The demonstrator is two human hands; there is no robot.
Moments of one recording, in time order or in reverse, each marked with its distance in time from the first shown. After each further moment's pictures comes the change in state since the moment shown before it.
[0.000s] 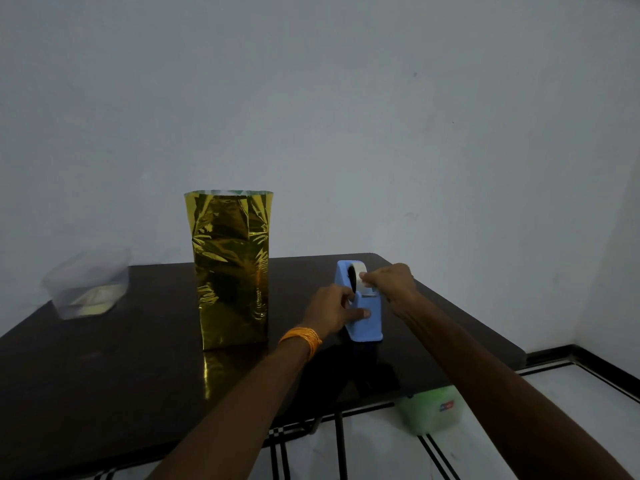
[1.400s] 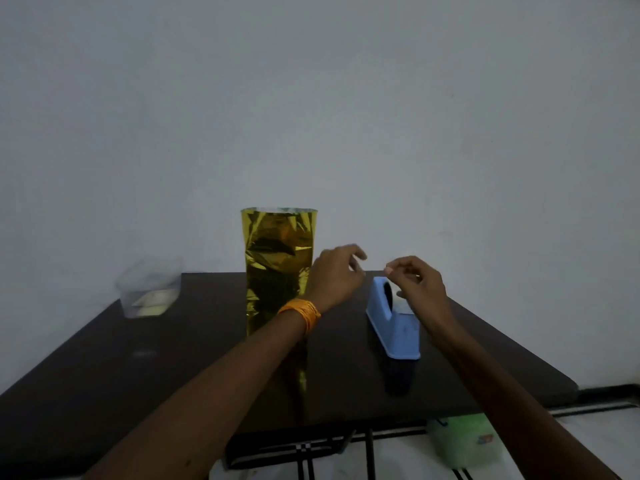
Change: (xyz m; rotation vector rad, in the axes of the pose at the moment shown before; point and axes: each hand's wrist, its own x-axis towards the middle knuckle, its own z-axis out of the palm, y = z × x) left_hand -0.018 0.038 -0.106 0.138 0.387 0.122; right_hand -0.061 -0.028 0.000 0.208 -0.062 -0.487
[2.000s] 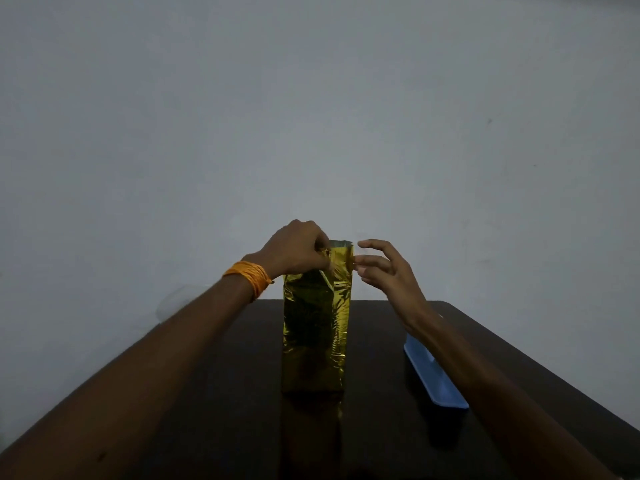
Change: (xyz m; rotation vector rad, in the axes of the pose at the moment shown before) left_hand 0.051 -0.029 -0.157 0.414 -0.271 0.036; right_hand 0.047 -0.057 0.091 0.201 -0.333 -0.138
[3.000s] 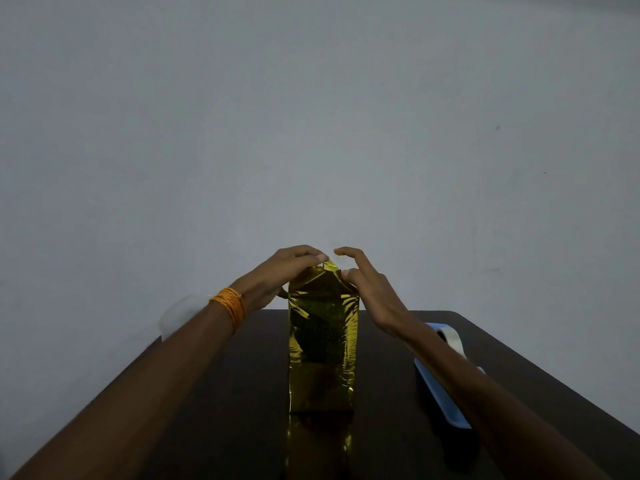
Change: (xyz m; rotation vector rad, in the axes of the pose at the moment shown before) left_hand -0.012 -0.042 0.020 -0.847 -0.062 -0.308; right_hand 0.023 0.002 0.043 -0.221 -0.154 0.019
